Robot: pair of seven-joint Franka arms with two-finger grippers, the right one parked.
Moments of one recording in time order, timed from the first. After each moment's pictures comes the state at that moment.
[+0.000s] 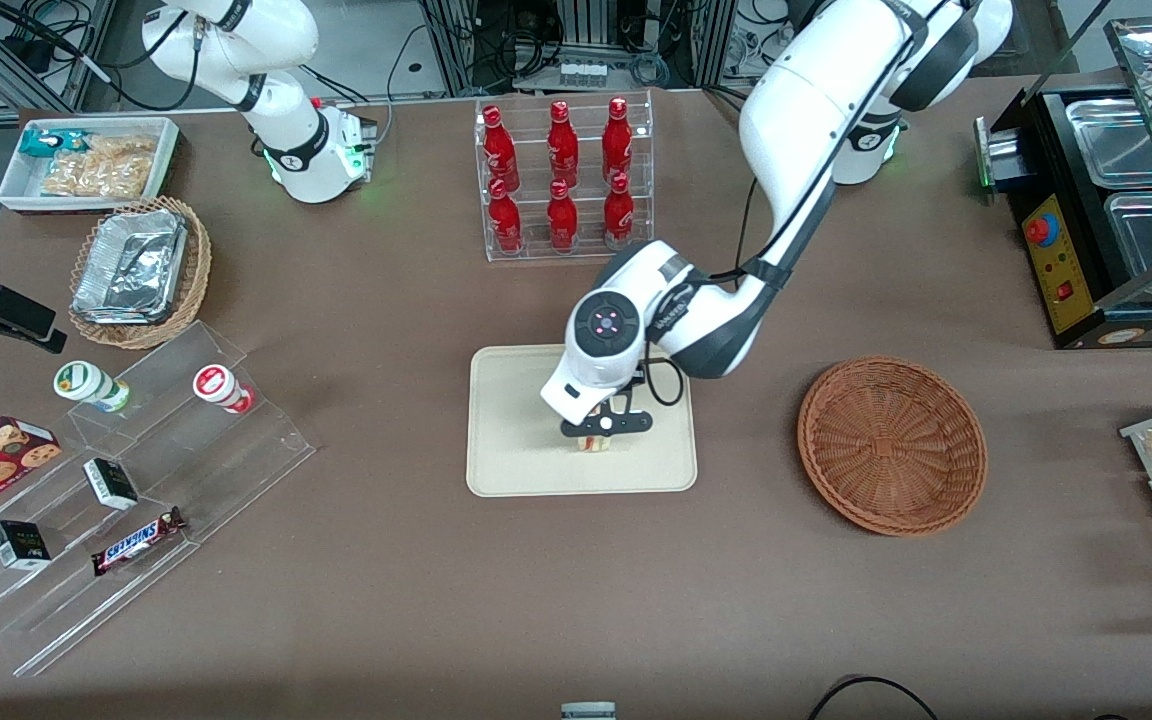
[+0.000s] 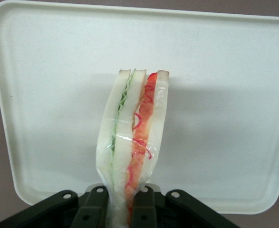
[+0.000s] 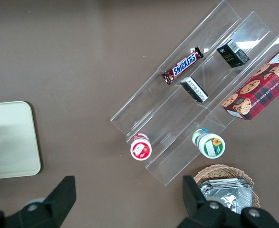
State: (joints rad) arm -0.58 0.79 -0.23 -1.31 0.08 2.01 -0.86
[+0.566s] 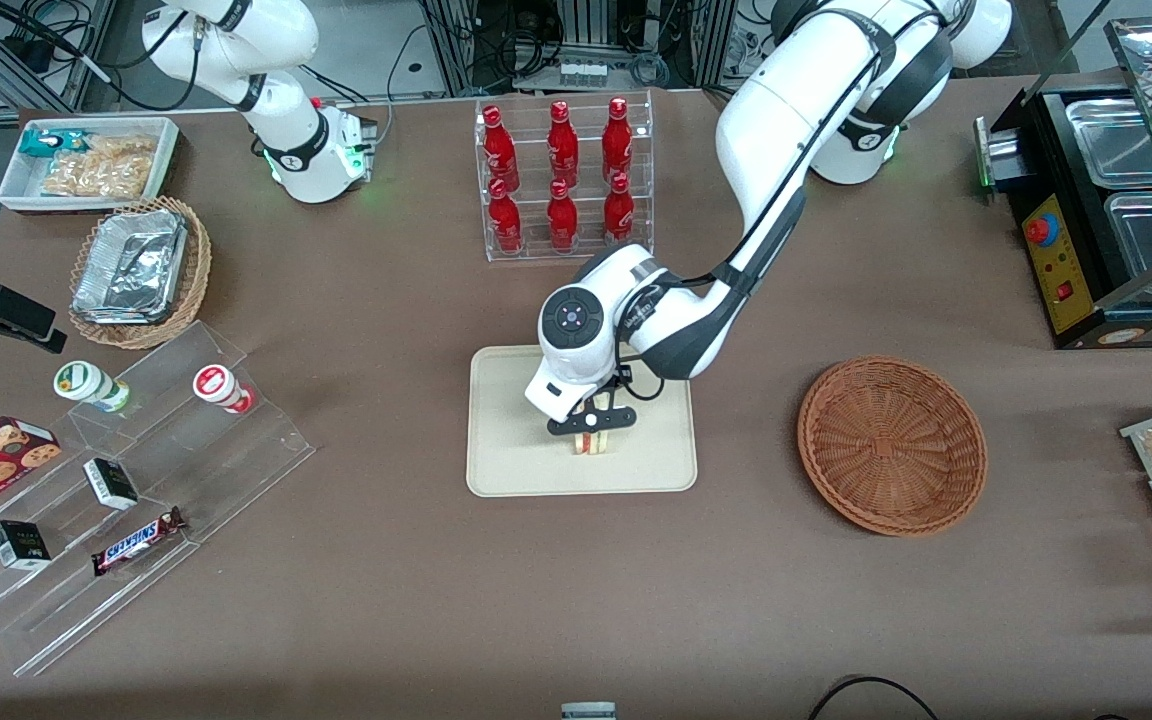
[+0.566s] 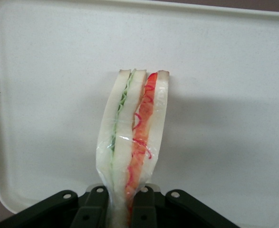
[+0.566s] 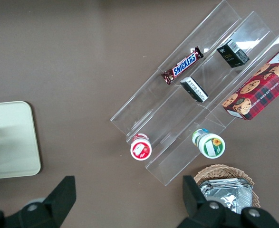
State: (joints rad) arm -0.61 0.85 -0.23 -1.28 0.14 2.02 -0.97
